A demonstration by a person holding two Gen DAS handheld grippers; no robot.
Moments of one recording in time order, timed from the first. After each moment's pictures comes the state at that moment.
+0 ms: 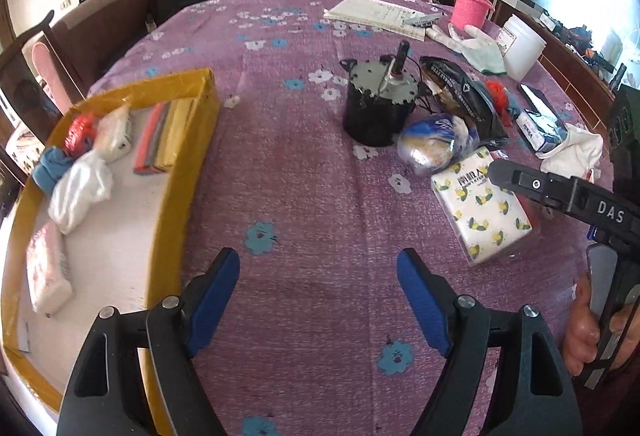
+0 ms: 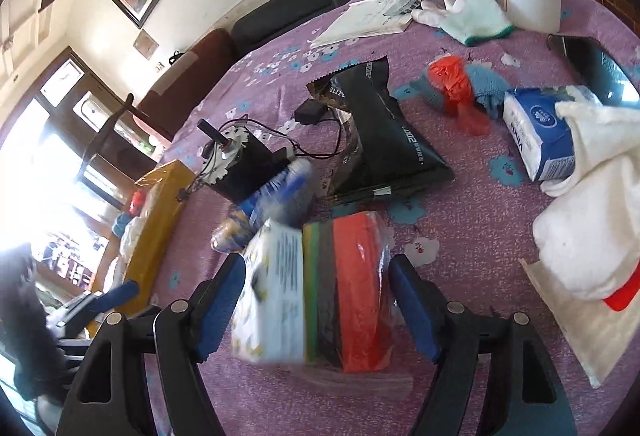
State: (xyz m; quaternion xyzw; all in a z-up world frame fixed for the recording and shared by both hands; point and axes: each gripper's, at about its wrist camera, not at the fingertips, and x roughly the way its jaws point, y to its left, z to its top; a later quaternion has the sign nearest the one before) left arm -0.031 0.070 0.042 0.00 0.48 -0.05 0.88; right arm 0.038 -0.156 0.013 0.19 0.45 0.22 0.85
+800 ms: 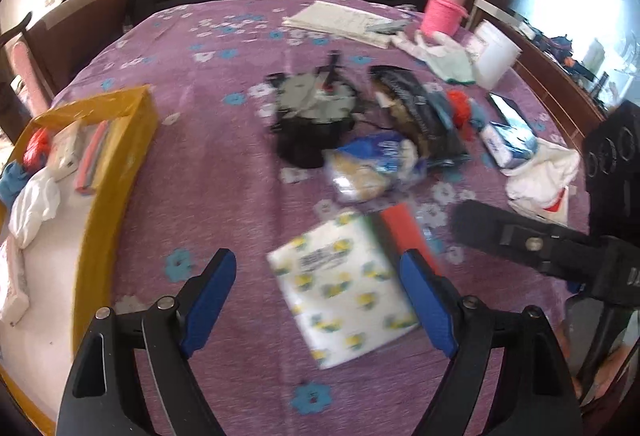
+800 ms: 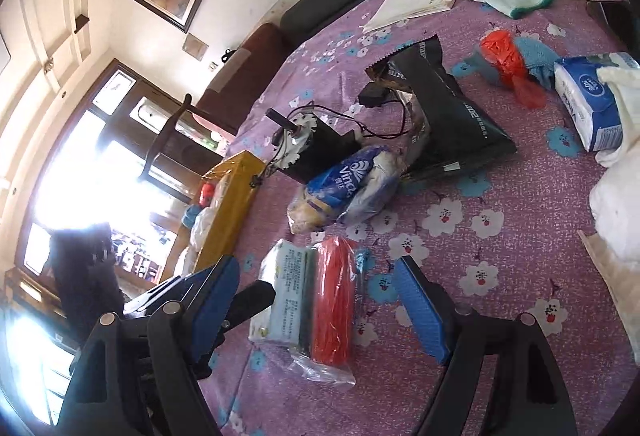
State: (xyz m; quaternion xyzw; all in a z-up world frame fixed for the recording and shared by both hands) left arm -0.016 0.026 0.043 -0.02 0.47 -0.09 0.88; right arm 0.032 -0.158 0.014 0.26 0.44 0.32 0.80
